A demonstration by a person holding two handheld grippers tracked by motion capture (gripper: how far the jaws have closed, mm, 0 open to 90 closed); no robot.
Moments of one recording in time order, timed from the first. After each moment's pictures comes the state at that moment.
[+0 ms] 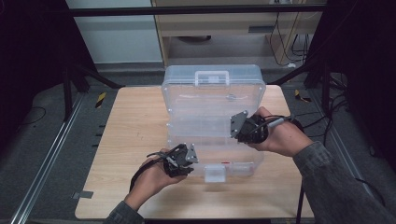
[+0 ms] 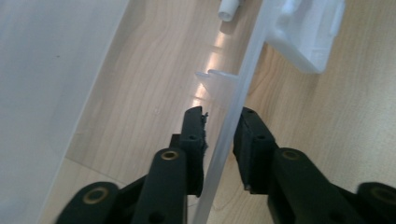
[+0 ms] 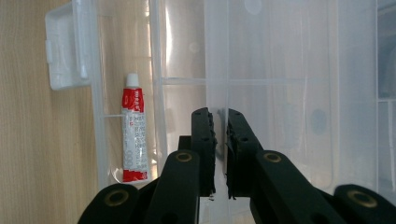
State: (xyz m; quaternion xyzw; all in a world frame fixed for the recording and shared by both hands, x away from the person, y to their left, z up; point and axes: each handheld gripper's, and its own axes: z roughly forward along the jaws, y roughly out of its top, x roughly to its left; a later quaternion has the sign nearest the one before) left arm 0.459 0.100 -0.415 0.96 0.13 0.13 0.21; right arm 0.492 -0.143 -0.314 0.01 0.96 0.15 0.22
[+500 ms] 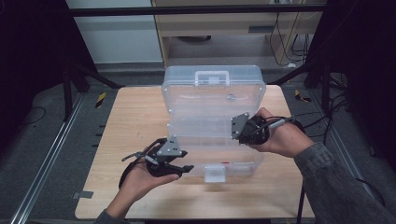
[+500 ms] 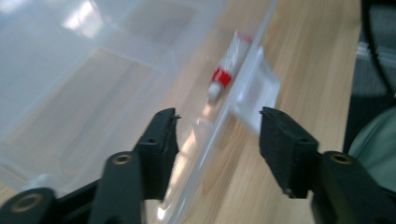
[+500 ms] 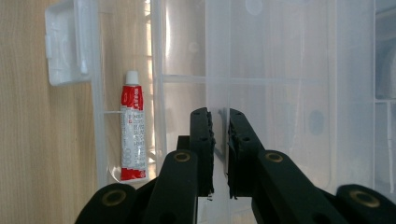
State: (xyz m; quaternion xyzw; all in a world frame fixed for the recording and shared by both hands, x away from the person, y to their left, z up) left arm 0.437 0.140 -0.361 0.89 0.18 0.11 0.39; right arm 0.489 -0.145 -0.315 0.00 0.96 0.15 0.23
